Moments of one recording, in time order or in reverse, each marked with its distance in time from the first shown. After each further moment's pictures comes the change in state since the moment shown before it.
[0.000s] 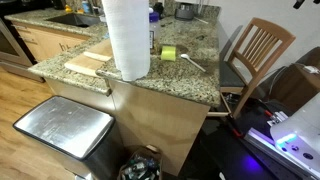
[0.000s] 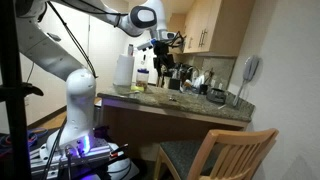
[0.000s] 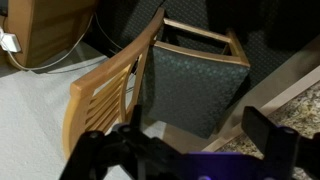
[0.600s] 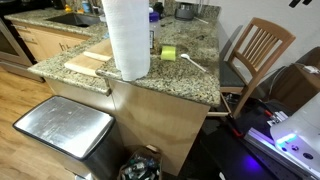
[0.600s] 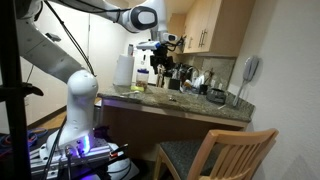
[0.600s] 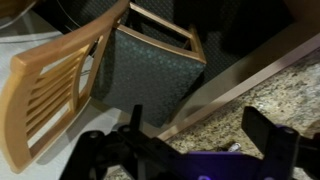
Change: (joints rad) arm 0.114 -0.032 -0.101 0.003 0.116 -0.006 -0.196
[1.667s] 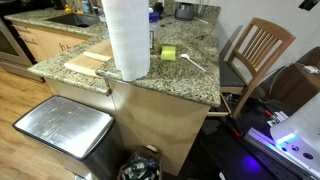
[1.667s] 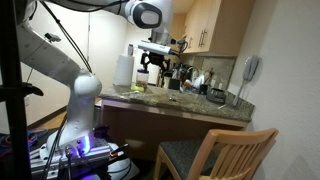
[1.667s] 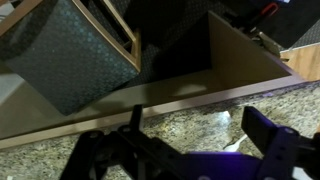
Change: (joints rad) arm 0.162 -0.053 -0.194 0.056 0.085 -0.220 -0.550
